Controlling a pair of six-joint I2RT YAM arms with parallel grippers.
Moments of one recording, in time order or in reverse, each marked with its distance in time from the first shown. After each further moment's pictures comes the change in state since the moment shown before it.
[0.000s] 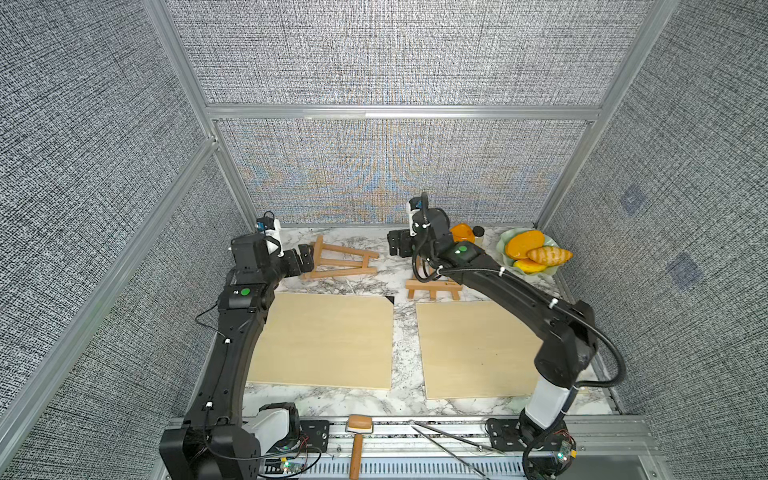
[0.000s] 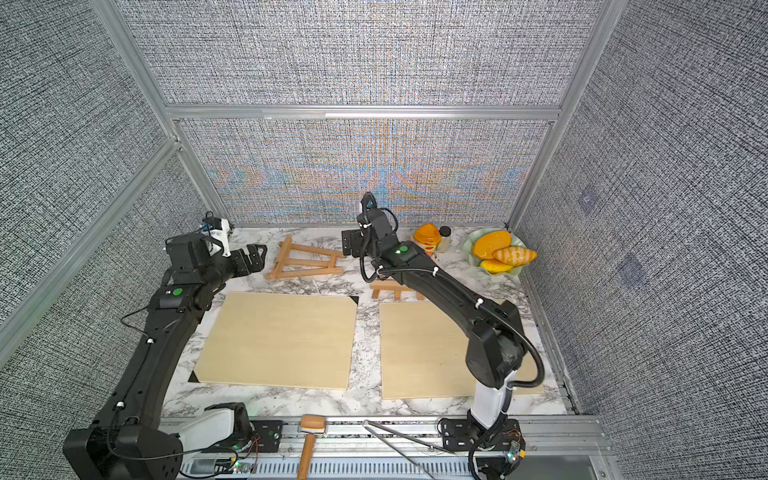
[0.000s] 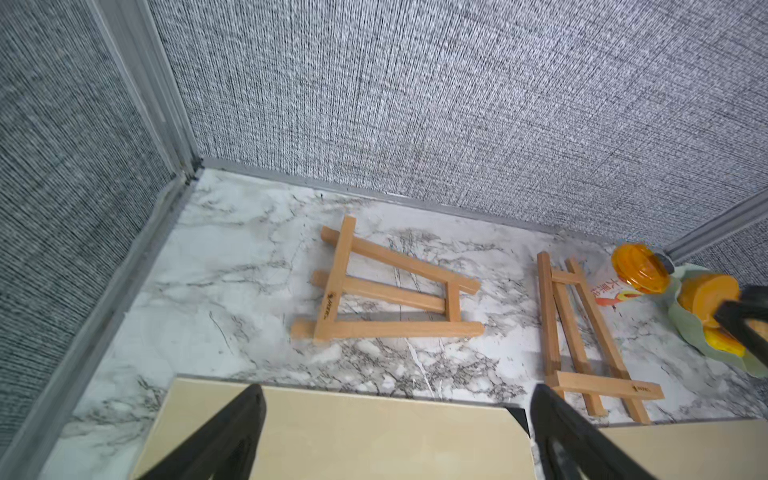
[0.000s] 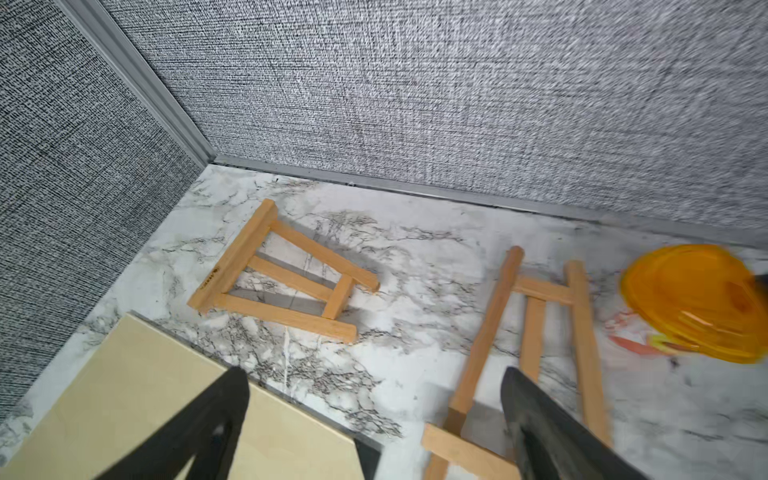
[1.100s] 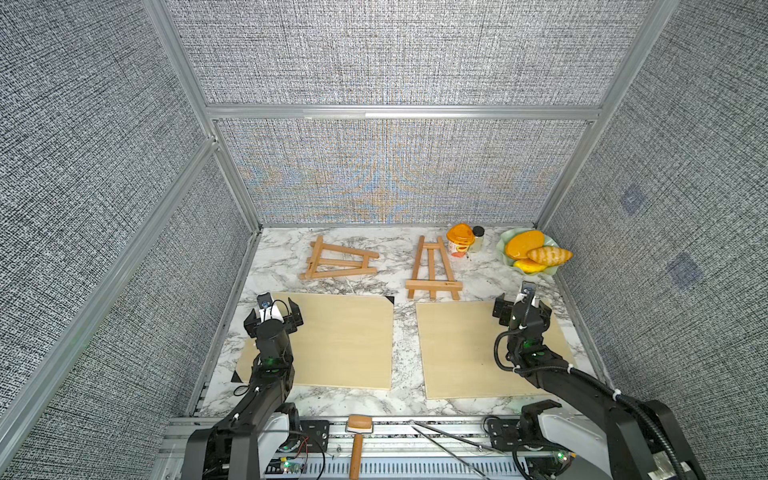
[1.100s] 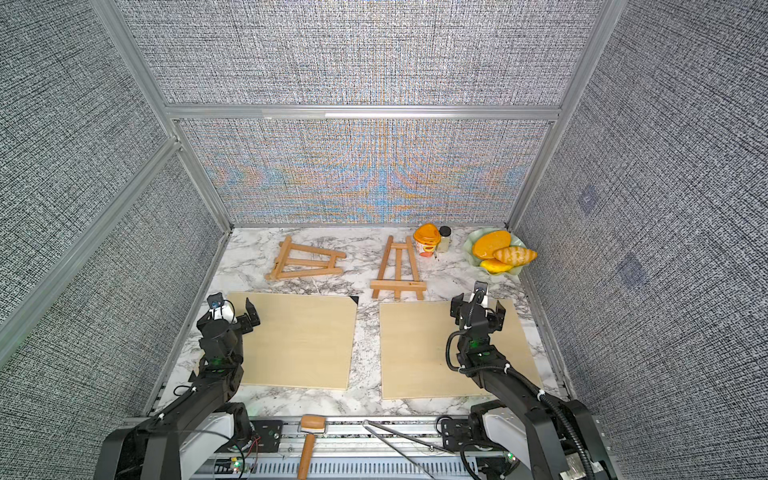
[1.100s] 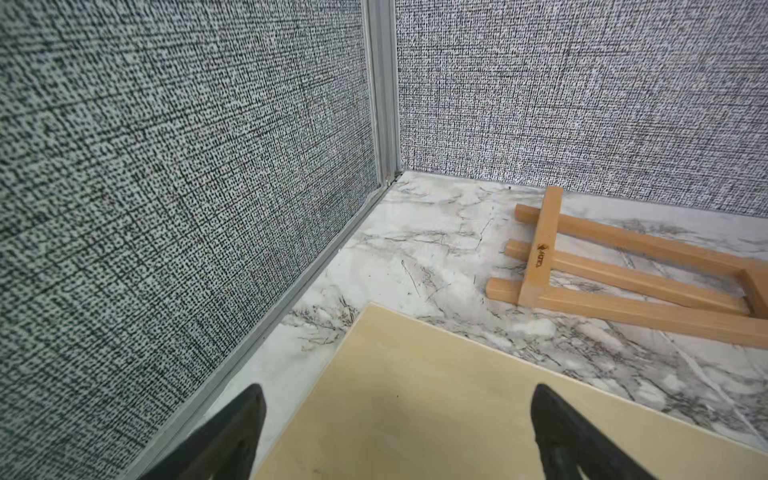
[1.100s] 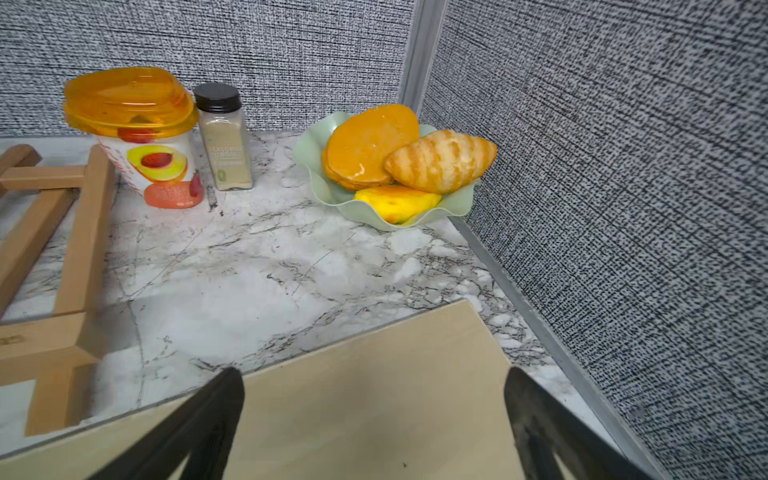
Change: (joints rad) left arm 0.000 -0.160 -1.015 1.095 -0.523 0.156; right arm -0.470 -0.677 -1.391 0.857 0.345 -0.233
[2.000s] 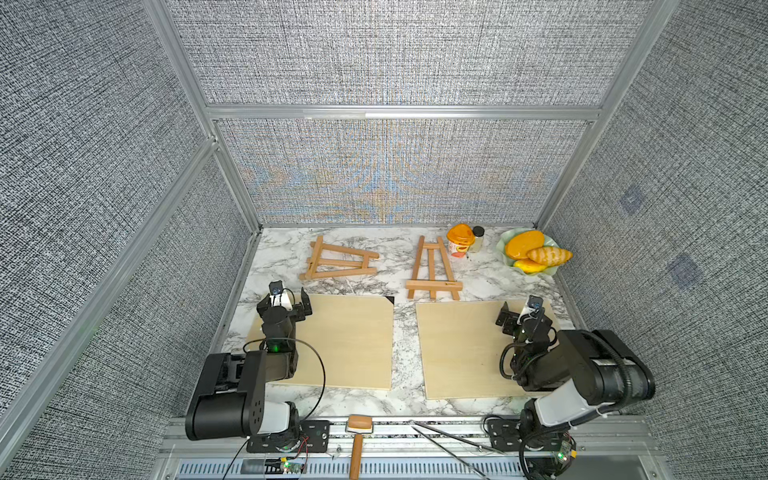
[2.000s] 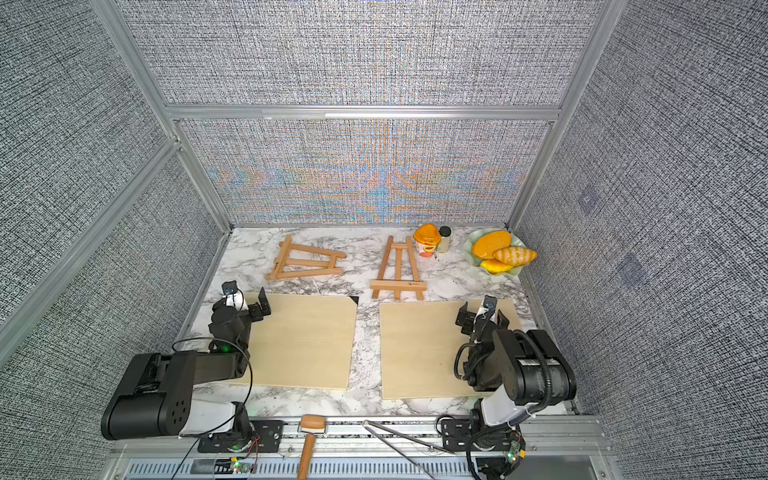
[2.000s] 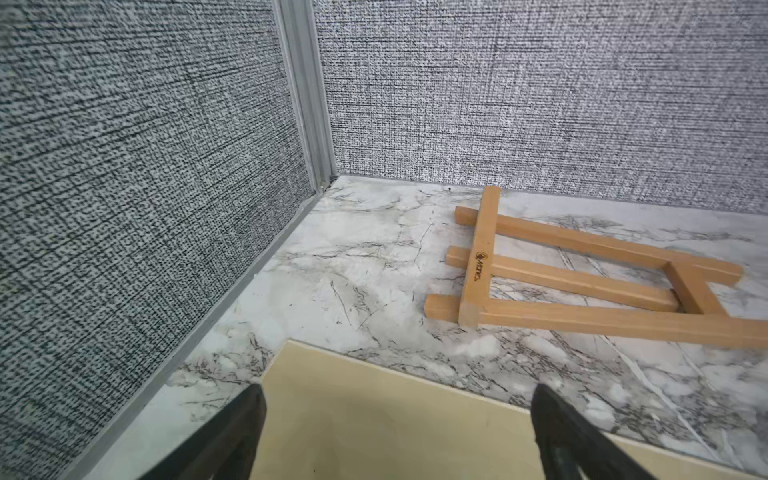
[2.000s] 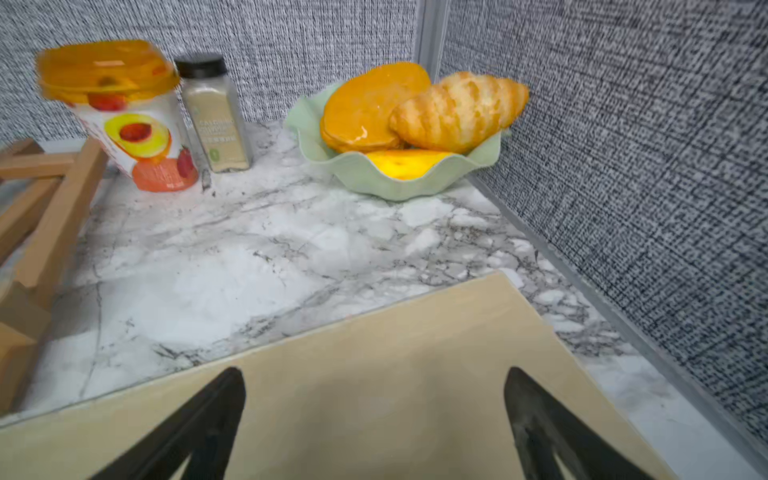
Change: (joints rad) left arm 0.000 0.426 0.076 0.360 0.193 0.019; right arm -0.206 0.486 -0.160 0.766 -0.288 0.022
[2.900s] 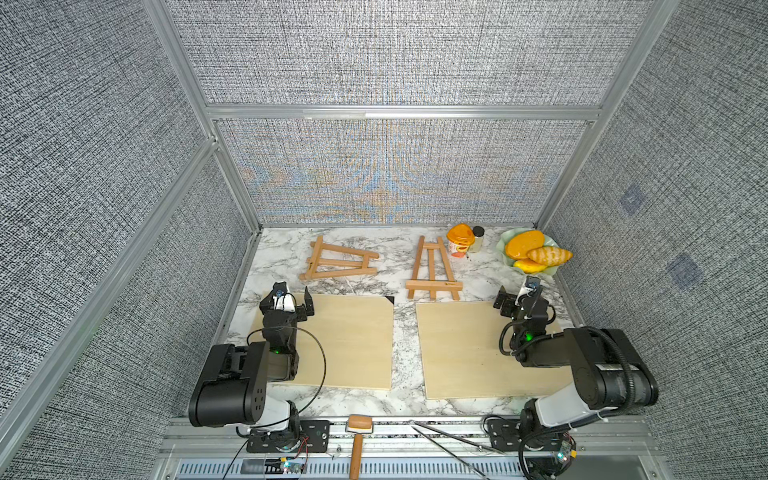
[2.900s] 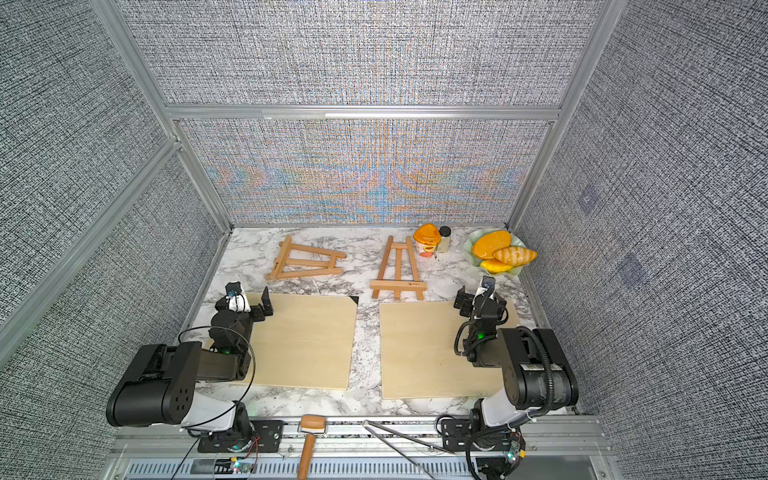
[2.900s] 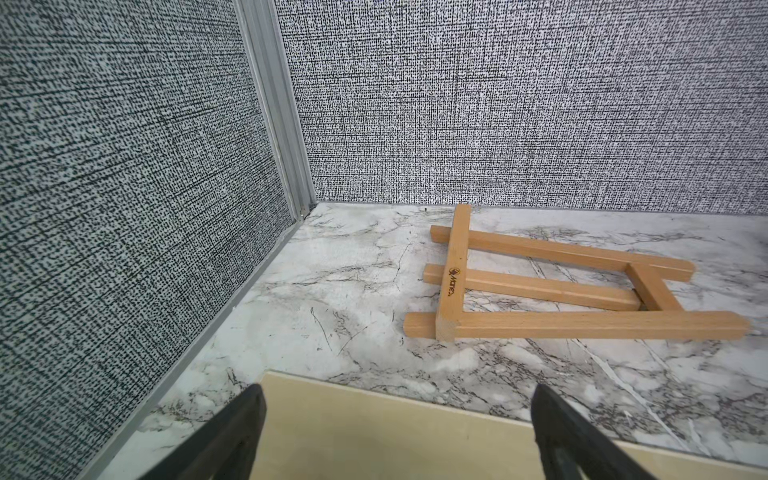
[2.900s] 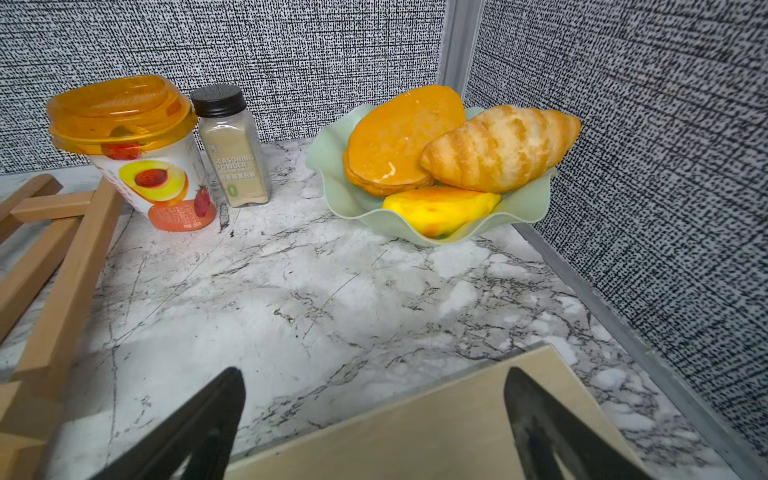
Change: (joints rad) left arm 0.000 0.043 -0.016 0.135 0.051 0.036; right arm -0.016 -0.019 0.203 -0.281 -0.063 0.007
